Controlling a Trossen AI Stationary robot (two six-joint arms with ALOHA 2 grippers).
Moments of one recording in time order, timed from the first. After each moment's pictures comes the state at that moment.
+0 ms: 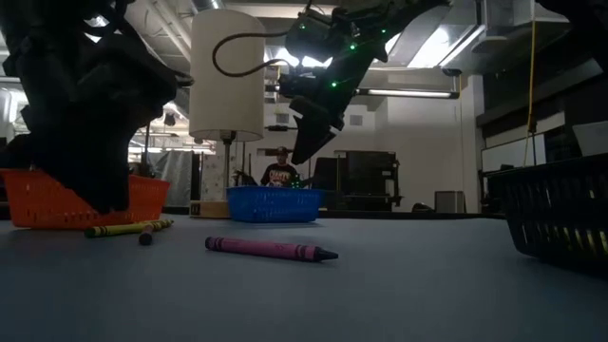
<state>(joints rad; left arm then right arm) -0.45 1.49 0.72 -0.46 -0.29 -1.54 -0.21 1.98 1.58 -0.58 0.15 -0.08</state>
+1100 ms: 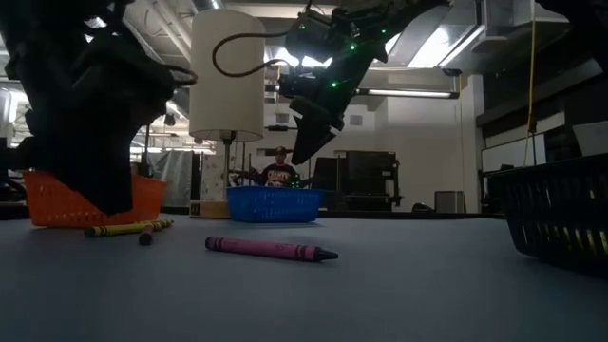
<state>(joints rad) -0.46 1.50 0.72 -0.45 -0.31 -1.46 -0.21 1.98 1.58 -0.58 0.14 -0.08</state>
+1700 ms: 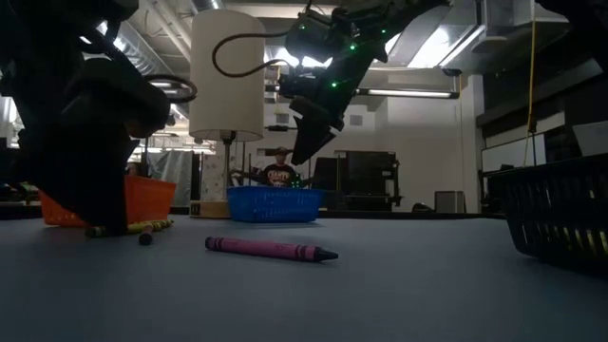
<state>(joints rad) -0.48 1.60 0.73 -0.41 -0.32 -1.46 -0.21 1.98 1.58 -0.58 0.14 -0.08</state>
